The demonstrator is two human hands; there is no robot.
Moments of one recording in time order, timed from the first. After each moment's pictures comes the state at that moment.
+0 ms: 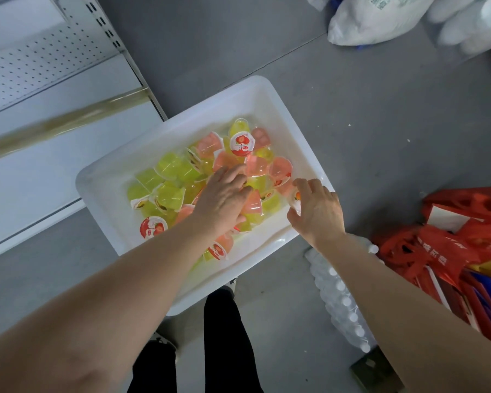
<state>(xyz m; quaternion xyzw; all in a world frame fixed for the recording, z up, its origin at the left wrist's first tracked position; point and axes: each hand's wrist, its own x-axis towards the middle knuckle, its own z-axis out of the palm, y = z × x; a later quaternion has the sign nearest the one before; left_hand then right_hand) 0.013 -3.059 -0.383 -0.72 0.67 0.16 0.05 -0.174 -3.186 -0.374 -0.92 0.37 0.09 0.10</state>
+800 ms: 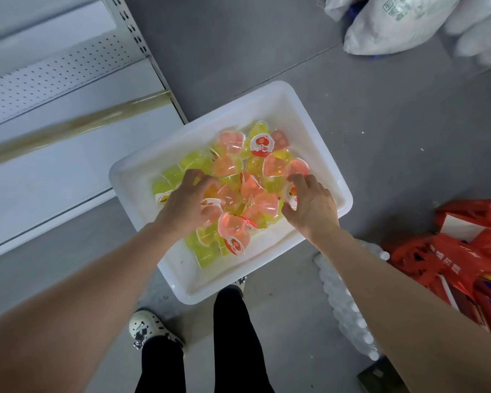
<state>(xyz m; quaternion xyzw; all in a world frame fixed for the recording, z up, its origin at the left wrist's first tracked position) 0.069 -2.971 -0.372 -0.83 0.43 0.30 -0.19 -0.134 -3.162 -0.363 -0.92 0.35 0.08 0.17</state>
